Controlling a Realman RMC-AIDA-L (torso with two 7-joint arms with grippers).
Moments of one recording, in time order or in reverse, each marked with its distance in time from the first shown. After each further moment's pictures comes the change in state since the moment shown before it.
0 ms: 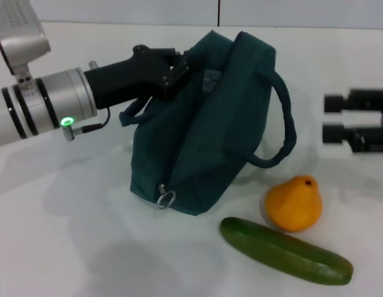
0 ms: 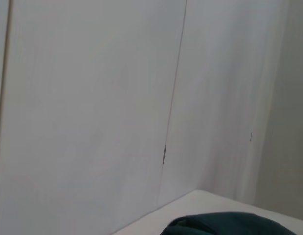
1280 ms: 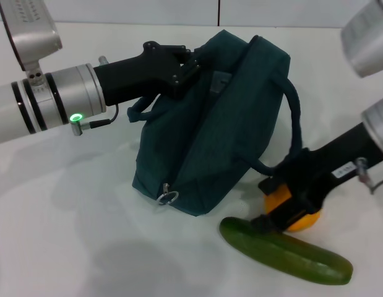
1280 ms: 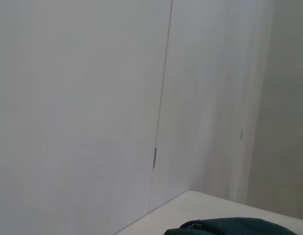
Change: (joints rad) left arm -0.029 -0.003 0.011 -0.013 -0.003 -0.001 0.025; right arm 0.329 0.079 -0.281 -0.039 -0.493 -0.013 0.362
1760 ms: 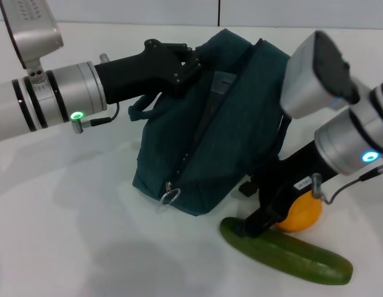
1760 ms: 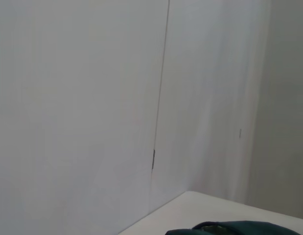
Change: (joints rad) left arm -0.005 0.002 0.005 0.004 0.000 0.000 0.003; right arm 0.018 0.004 -0.255 0.037 -0.026 0.265 -0.001
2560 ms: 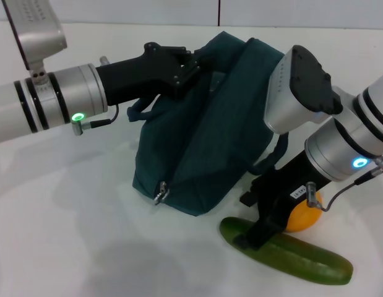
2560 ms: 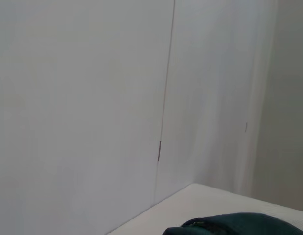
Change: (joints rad) left arm 0.001 -0.001 0.005 -0.004 0.006 -0.026 -0.006; right arm 0.053 -0.001 -0.072 0.042 -0.020 0.005 0.015
